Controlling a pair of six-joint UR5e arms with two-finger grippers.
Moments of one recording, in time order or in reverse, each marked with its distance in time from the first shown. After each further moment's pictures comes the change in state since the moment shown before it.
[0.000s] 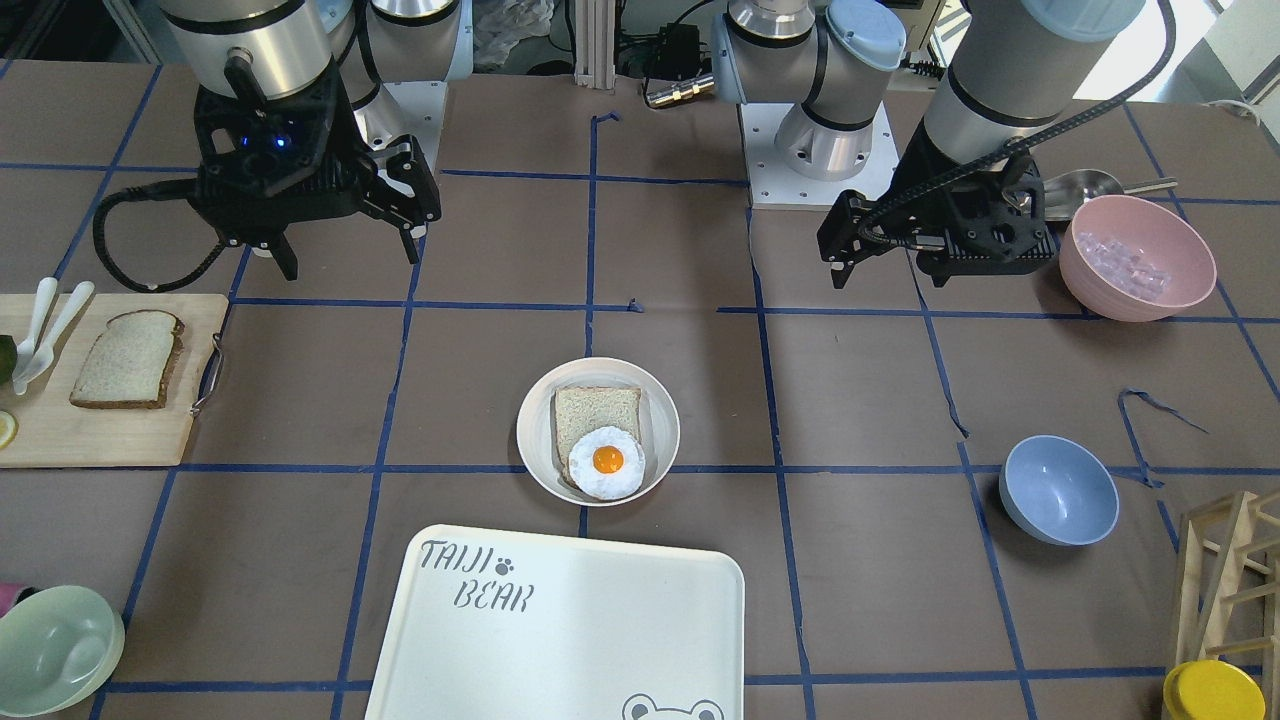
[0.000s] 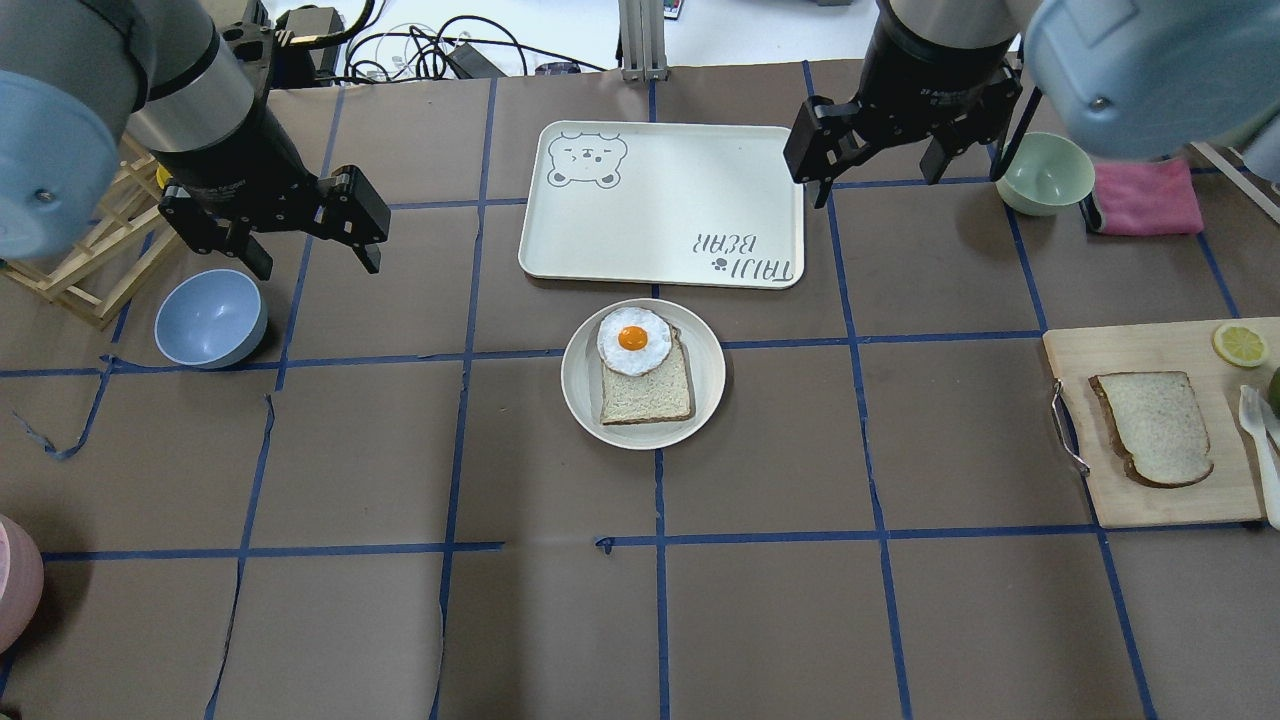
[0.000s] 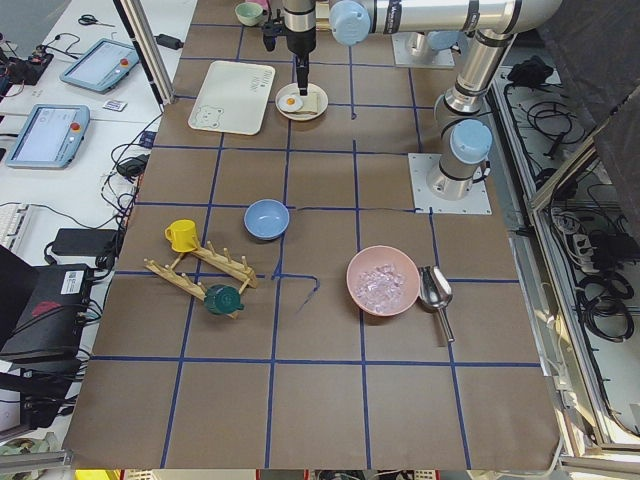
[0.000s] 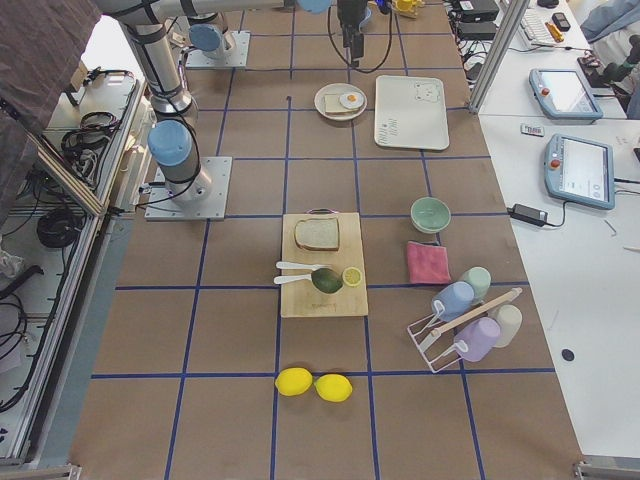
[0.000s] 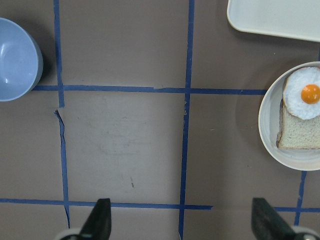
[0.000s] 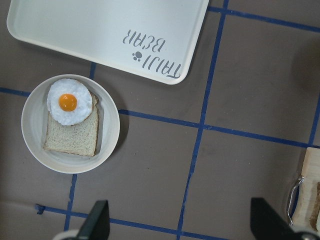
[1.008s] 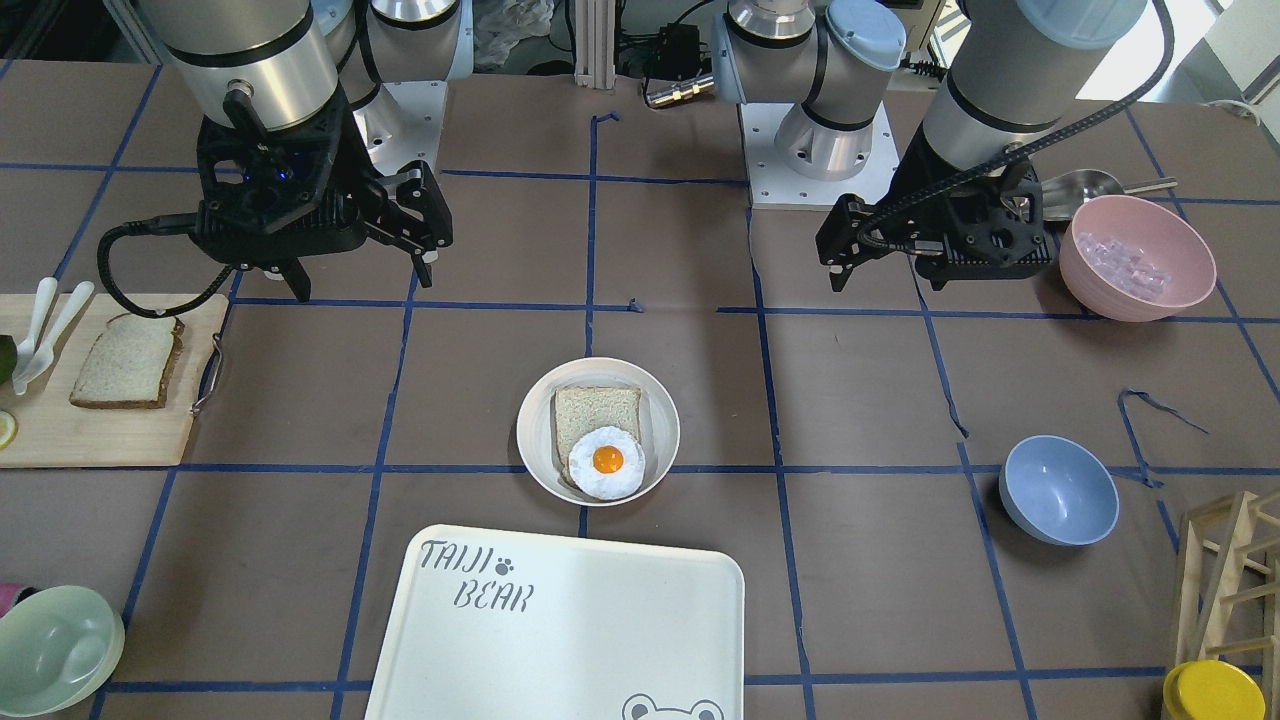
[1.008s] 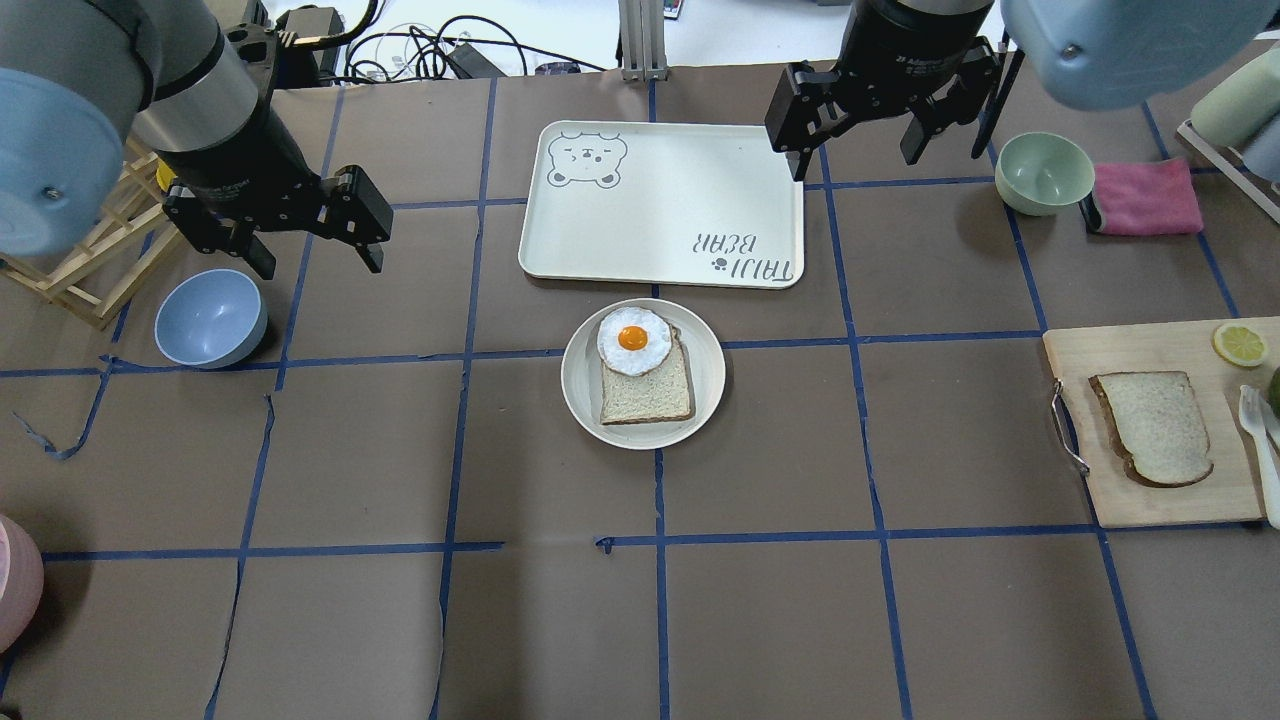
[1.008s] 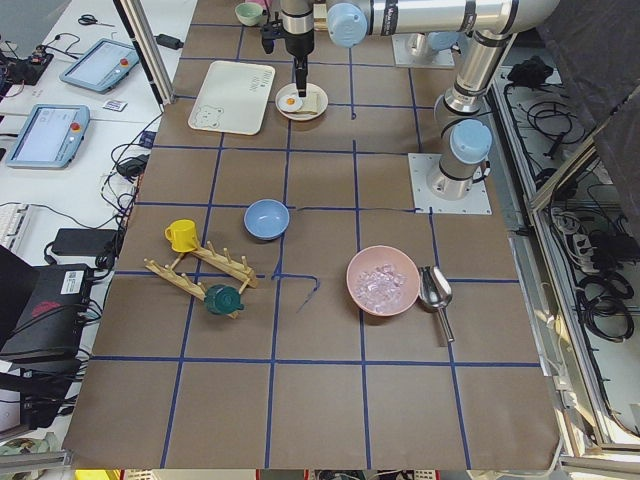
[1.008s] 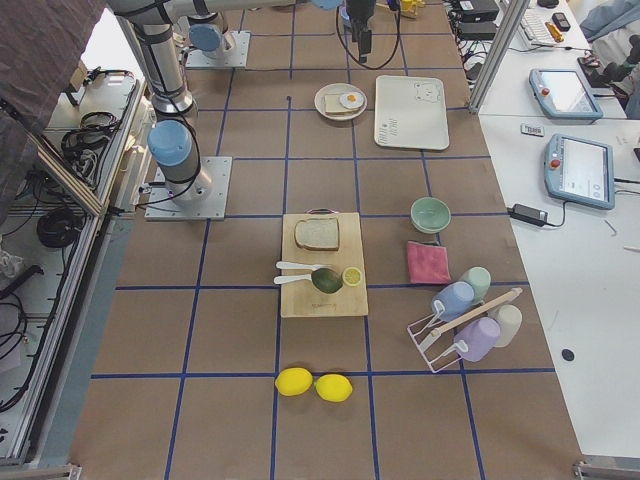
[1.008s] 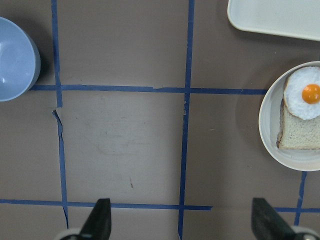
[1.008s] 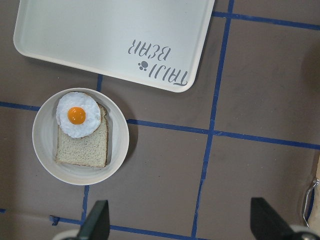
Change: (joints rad) left arm 0.000 -0.005 0.002 0.003 -0.003 -0.001; right arm 0.004 0.054 -0.039 0.010 0.026 0.061
